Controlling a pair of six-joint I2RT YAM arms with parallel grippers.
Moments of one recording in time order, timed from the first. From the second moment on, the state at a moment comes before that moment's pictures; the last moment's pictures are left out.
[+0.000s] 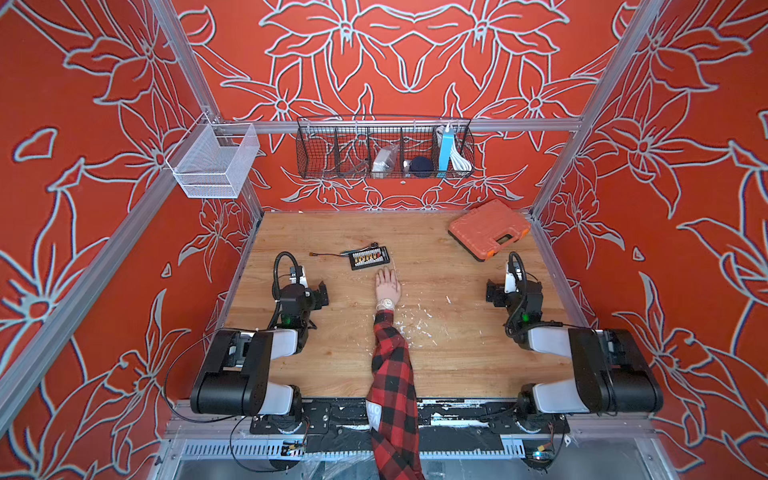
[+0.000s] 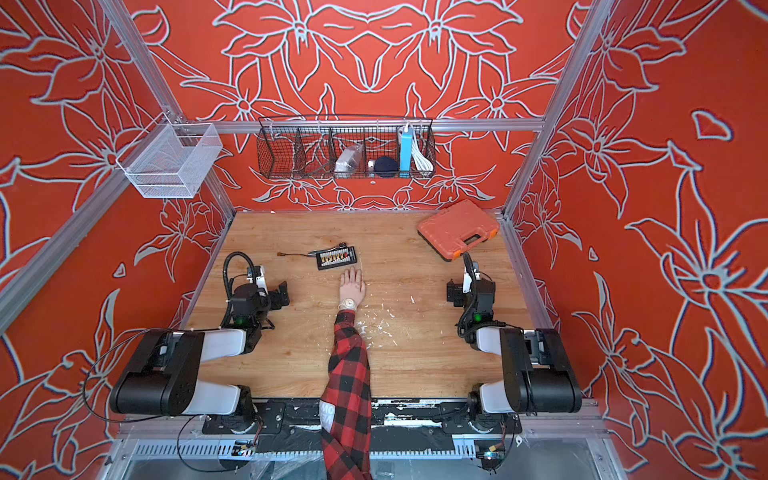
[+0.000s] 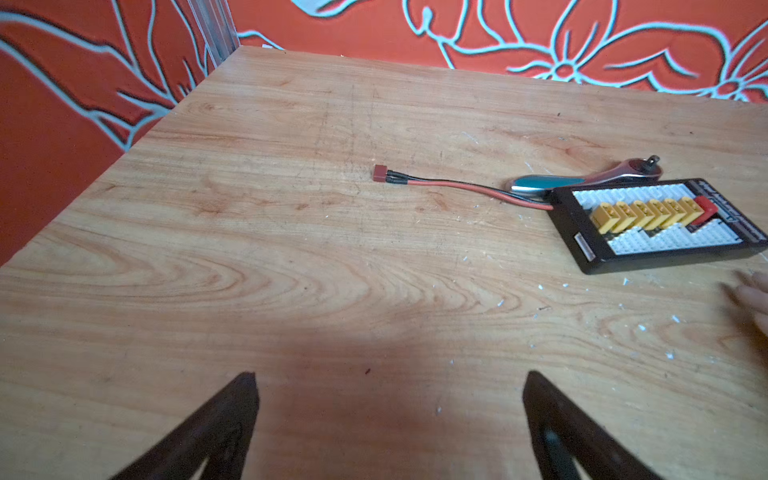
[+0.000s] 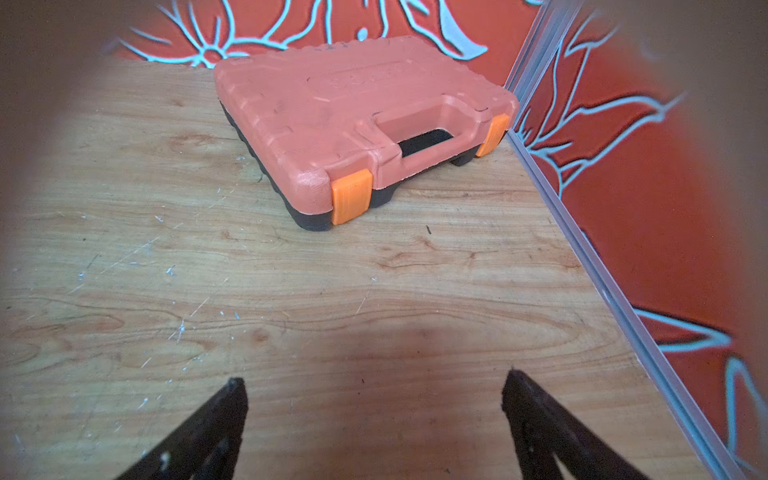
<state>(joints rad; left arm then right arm) 0.02 1.41 0.30 0.68 -0.12 -0.10 0.03 1.41 0.32 0.69 0.10 -0.10</state>
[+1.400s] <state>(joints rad) -0.18 1.16 0.67 0.01 -0.36 -0.29 0.02 1.05 0.58 0.07 0.14 0.15</state>
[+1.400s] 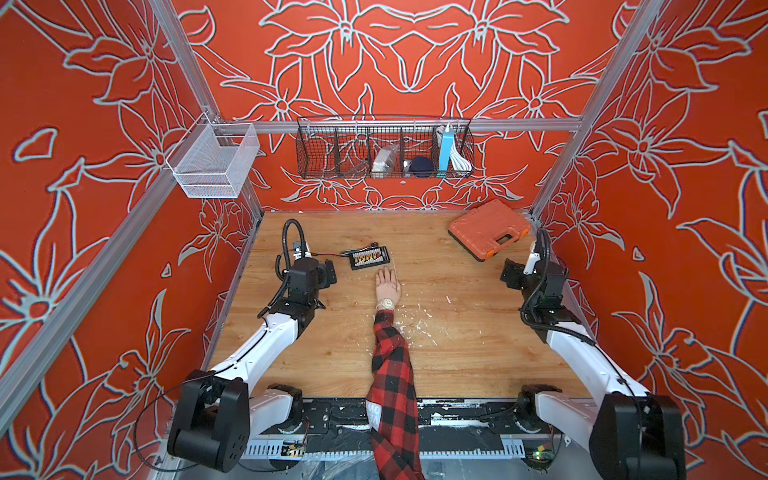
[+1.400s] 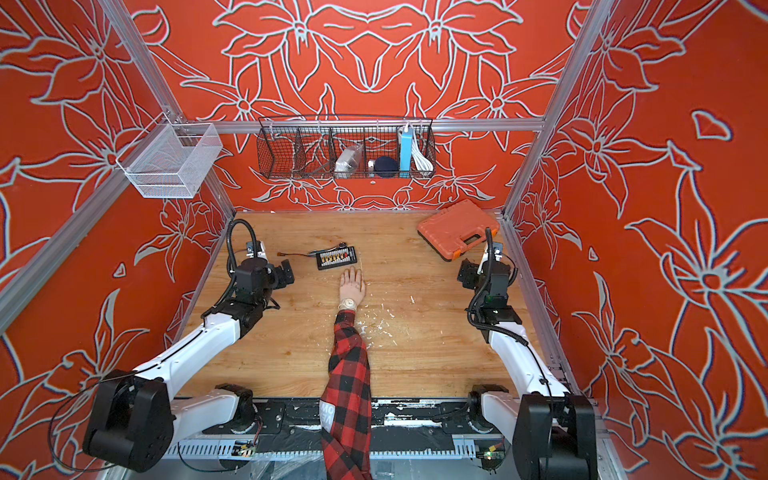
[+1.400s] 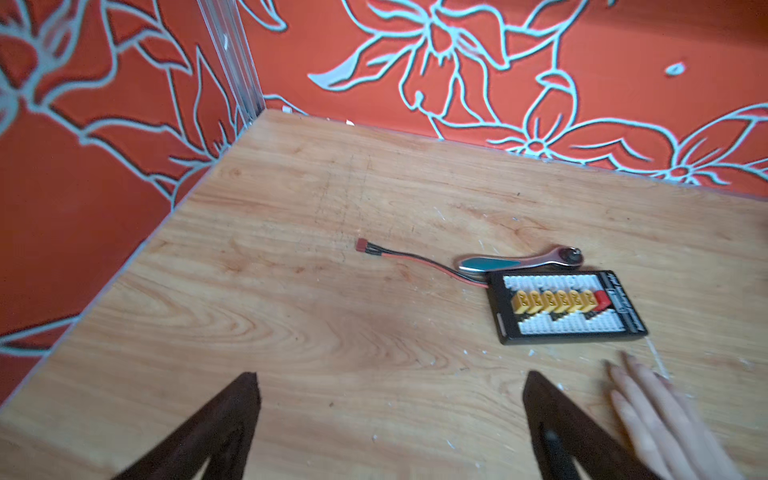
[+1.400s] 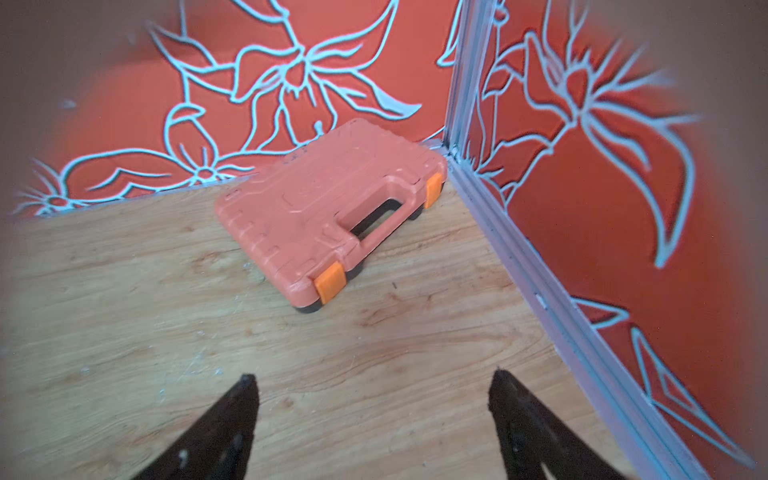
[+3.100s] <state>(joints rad) -0.73 1.79 1.28 -0.86 -0.11 -0.63 0.13 1.06 0.69 -0.34 -0.28 0.22</state>
